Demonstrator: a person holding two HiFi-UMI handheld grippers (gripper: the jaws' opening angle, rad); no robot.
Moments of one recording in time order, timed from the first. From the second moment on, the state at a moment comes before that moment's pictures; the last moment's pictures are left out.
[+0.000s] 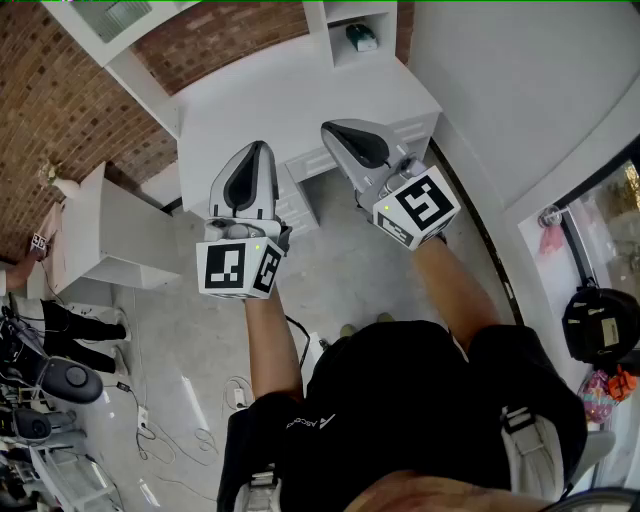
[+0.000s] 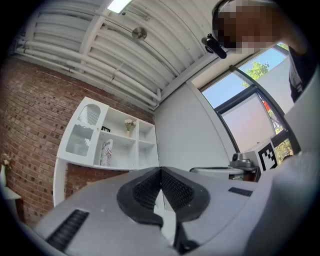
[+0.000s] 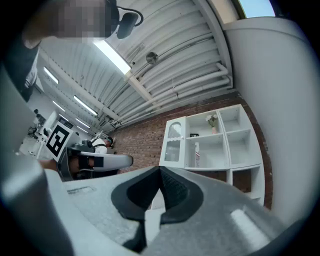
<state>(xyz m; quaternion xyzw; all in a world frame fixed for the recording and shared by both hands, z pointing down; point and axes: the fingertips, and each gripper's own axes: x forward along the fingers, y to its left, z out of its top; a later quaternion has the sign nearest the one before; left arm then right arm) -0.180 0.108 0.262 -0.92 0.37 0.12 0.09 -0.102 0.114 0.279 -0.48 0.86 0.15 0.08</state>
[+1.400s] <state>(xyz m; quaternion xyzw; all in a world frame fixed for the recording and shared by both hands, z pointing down) -0.178 -0.096 0.246 -0.91 0.39 0.13 0.09 -0.083 -0.048 0.257 -0.49 0.85 0.18 0.10</state>
